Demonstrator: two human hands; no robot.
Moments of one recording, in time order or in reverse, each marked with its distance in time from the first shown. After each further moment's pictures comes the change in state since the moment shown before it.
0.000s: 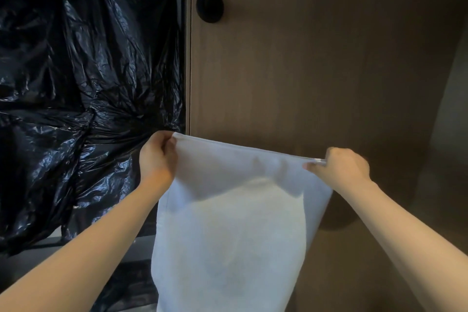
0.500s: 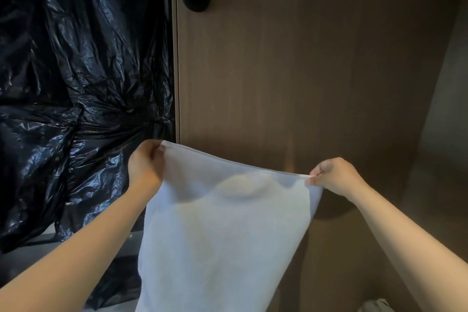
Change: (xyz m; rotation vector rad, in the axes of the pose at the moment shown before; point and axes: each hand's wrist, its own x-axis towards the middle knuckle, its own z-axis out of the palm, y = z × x) left_hand -0.007 -0.027 0.009 0.116 -0.043 -0.100; right_hand -0.013 0.028 0.029 0.551 -0.337 0.070
